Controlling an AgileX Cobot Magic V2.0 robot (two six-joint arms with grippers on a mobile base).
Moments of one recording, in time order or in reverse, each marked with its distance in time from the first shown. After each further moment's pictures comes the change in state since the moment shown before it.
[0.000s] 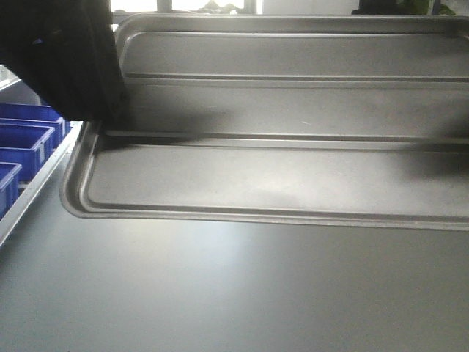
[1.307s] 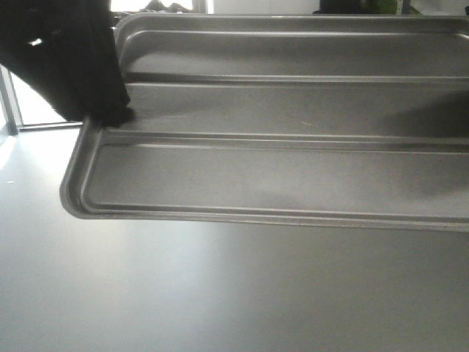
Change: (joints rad) left arm 0.000 0.000 0.000 0.000 0.001 0.000; right arm 0.000 0.000 0.000 0.000 0.002 0.000
